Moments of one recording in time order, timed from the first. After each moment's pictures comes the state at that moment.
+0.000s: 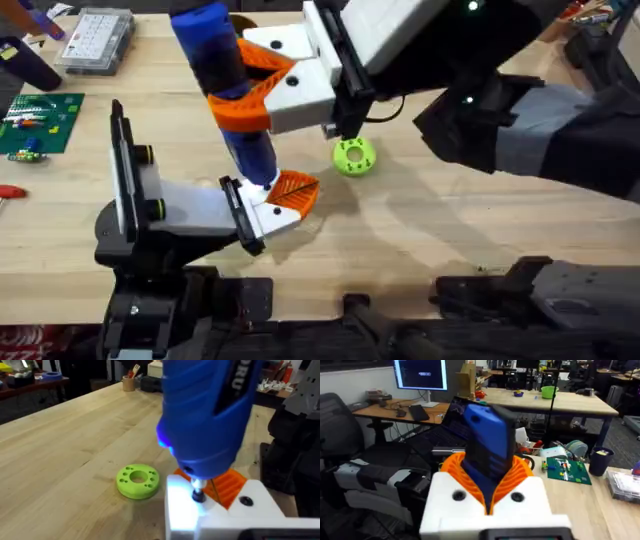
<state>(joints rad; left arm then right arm) -0.01 0.00 0.01 -0.11 1.12 0.00 0.72 1.46 0.91 0.88 -1.08 0.26</state>
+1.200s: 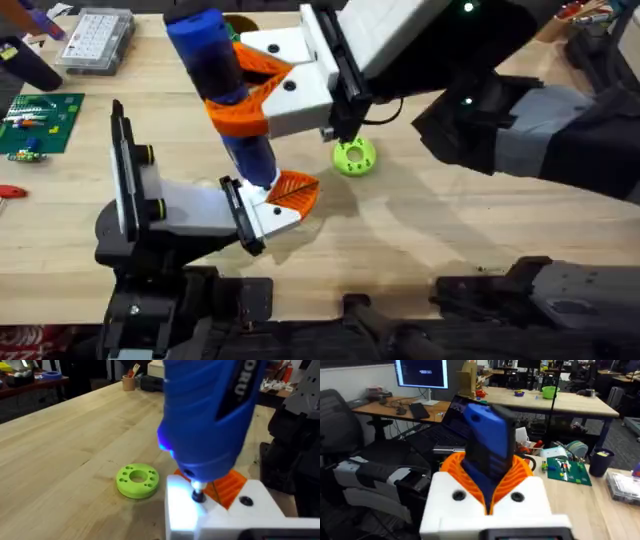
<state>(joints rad) -0.01 0.00 0.01 -0.11 1.12 -0.01 0.73 1.46 0.91 0.85 -1.08 0.23</state>
